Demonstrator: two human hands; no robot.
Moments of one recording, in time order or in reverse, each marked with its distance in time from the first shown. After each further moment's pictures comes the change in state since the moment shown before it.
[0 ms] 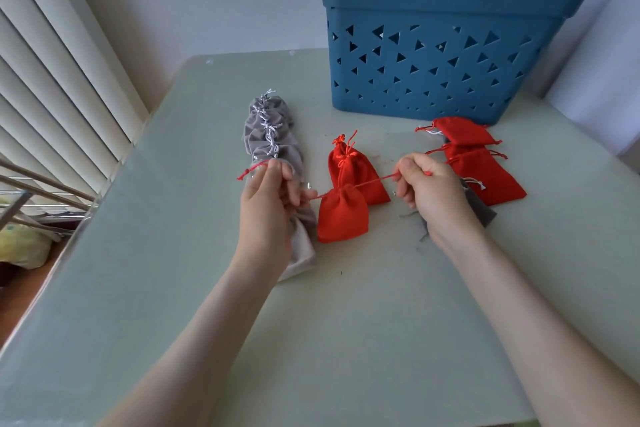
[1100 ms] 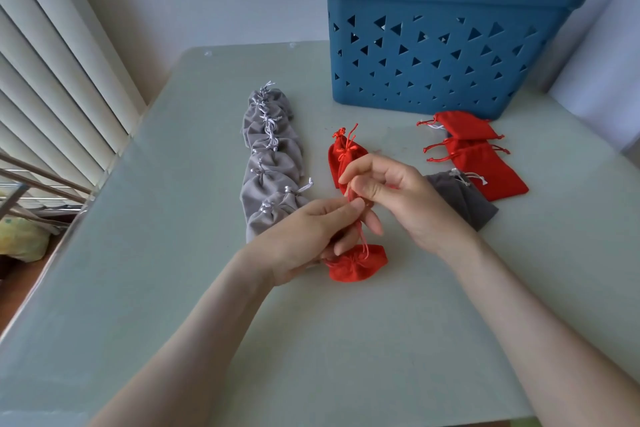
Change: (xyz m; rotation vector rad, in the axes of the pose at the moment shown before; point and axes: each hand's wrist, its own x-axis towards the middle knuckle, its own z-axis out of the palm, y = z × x) left_hand -0.022 0.000 0.003 0.448 -0.796 -0.368; right_hand -0.023 -0.018 0.013 0.236 -0.600 -0.163
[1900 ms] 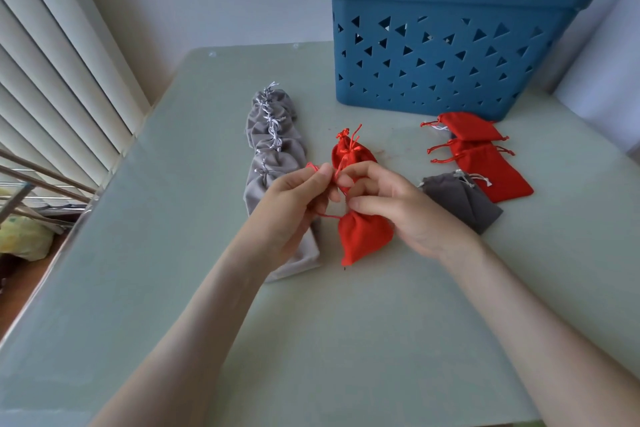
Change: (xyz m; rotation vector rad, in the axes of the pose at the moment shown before) left_hand 0.007 0.002 -0.018 -0.187 0.369 0.219; right_hand 0.004 0.011 0.003 0.078 -0.028 0.198
